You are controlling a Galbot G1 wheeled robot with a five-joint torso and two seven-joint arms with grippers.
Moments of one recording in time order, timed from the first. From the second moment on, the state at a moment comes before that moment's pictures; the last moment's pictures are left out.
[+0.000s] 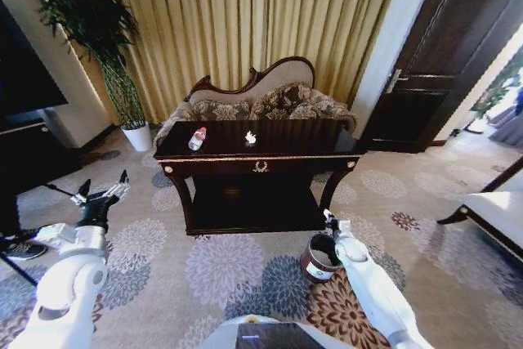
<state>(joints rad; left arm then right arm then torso) 1.53 -1.15 -0.96 -2.18 -0.66 0.12 -0.19 -1.01 1.16 0.43 1.06 0.24 -0.15 0.12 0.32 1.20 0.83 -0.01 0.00</state>
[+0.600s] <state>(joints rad) 1.53 -1.14 -0.97 -2.16 -0.66 0.11 -0.19 -1.00 1.18 0.43 0.95 0.21 -0.12 0.12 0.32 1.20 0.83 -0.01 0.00</state>
